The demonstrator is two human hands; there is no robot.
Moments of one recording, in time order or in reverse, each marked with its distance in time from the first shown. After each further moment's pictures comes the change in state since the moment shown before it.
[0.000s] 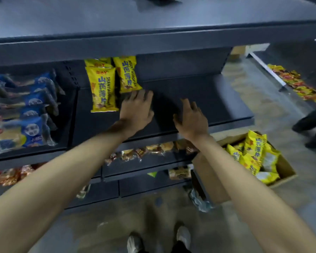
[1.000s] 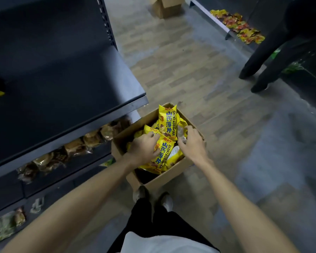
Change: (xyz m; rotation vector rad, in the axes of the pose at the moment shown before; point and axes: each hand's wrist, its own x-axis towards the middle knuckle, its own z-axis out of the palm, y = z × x) left_hand 0.011 0.389 0.109 -0.288 -0.471 0.426; right_hand -0.139 0.371 -0.041 0.188 -0.174 0.566
